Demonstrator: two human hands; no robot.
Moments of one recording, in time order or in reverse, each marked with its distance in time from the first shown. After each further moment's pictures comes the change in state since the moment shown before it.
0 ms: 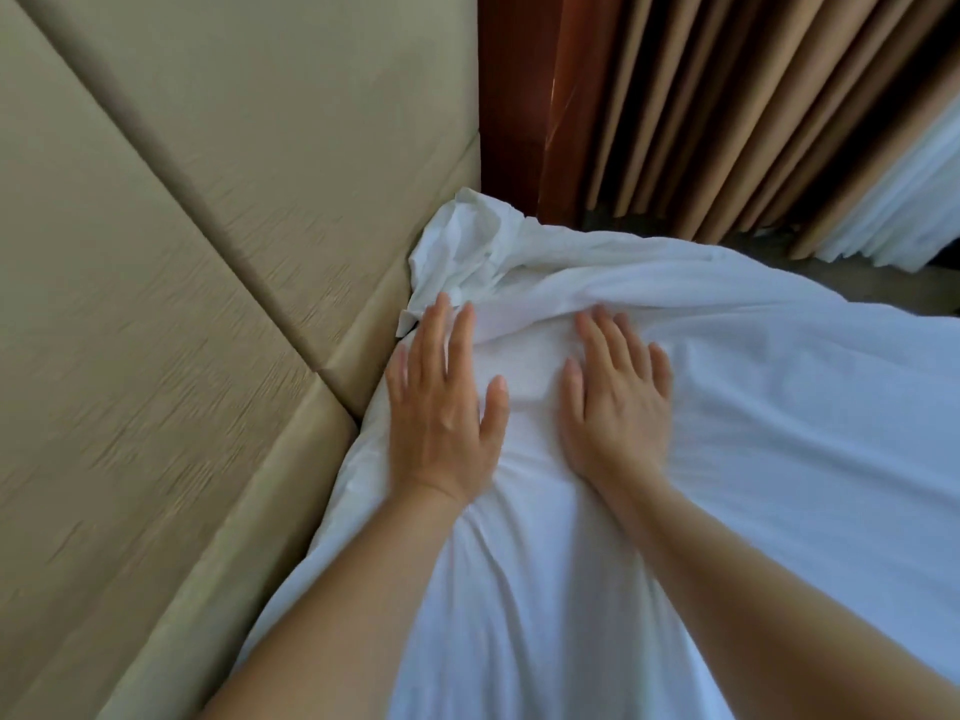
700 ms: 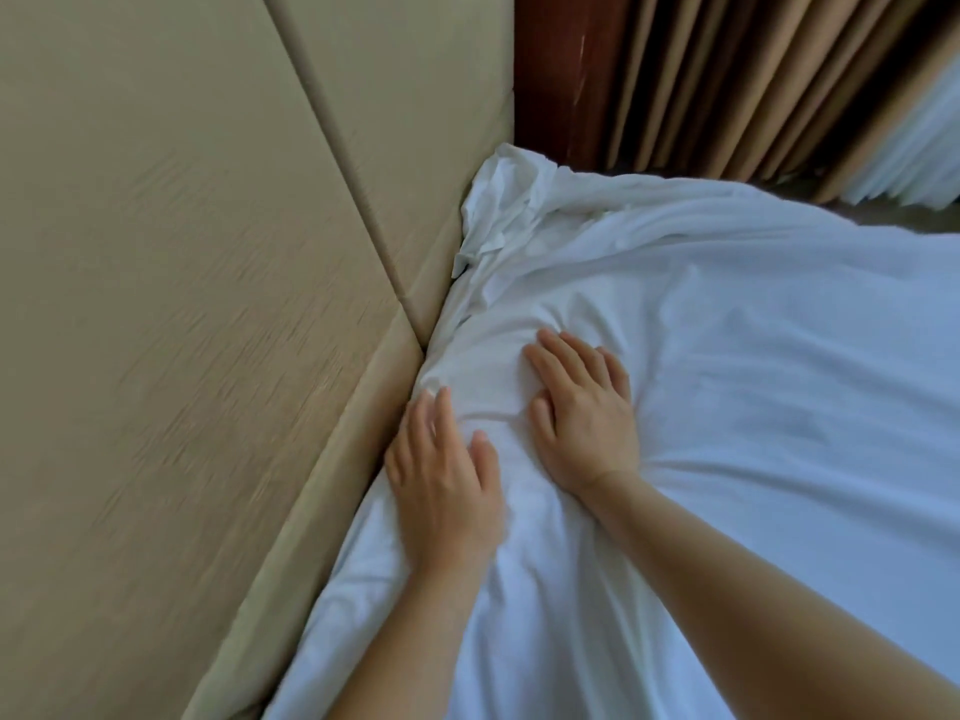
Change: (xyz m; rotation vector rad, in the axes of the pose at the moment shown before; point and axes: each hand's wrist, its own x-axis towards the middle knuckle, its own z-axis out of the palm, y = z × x) left_hand -0.112 -0.003 -0.068 0.103 -0.165 -0.387; right_hand -0.080 -0.060 -0.014 0.087 -0.057 -0.186
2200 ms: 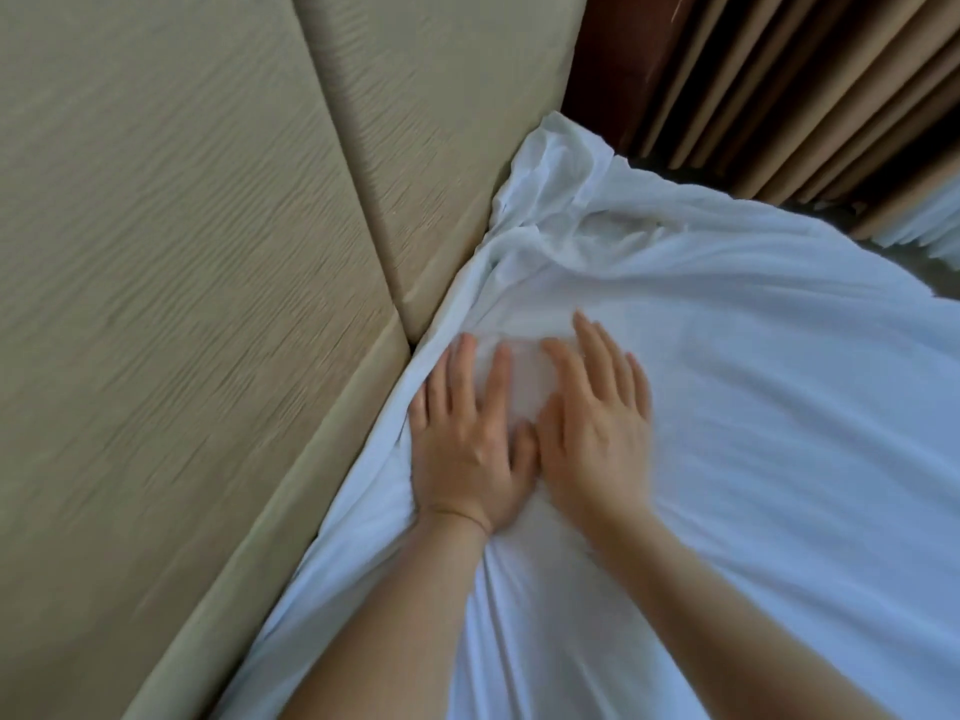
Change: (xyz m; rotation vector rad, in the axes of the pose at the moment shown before) left_hand 0.062 0.011 0.051 0.093 0.041 0.223; right_hand 0.029 0.010 0.011 0.019 -0.046 -0.065
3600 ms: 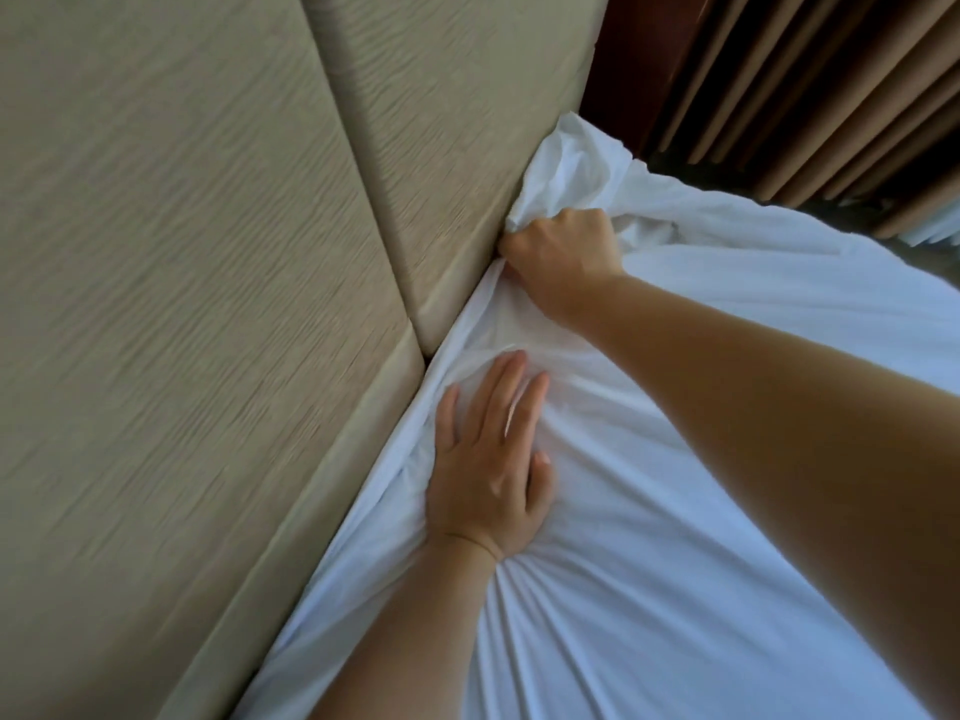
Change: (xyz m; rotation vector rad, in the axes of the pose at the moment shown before) left_hand -0.012 0.001 -0.004 -0.118 -0.032 0.134; right_hand 0.155 -0.016 -0.001 -0.657 -0.352 -0.429
